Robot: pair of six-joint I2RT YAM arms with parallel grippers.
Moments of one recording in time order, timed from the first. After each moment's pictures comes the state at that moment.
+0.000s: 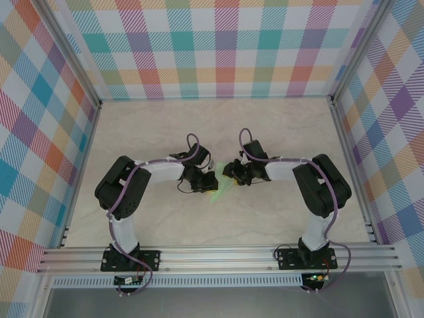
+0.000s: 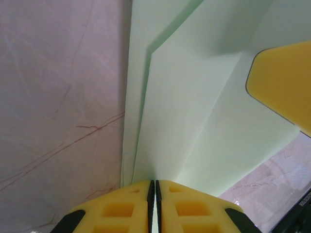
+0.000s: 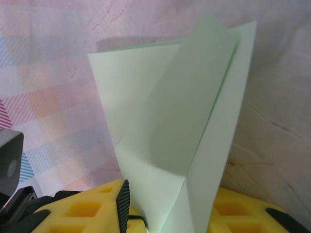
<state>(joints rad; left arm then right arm) -0.63 1.87 1.06 -0.37 0.47 -0.65 0.52 1.82 0.90 -0.02 -0.51 0.96</state>
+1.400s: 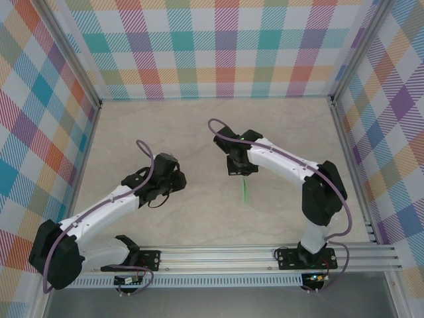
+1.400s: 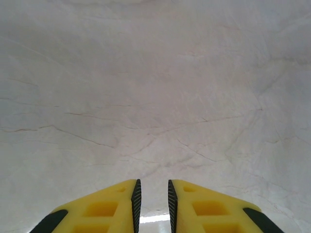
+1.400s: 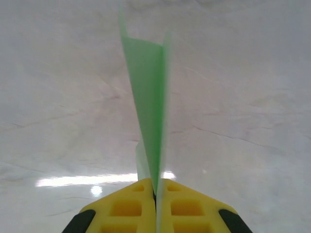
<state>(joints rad) -0.60 1.13 0.74 -0.52 -0.10 -0.80 0.77 1.80 1.49 -1.16 0.29 0.72</state>
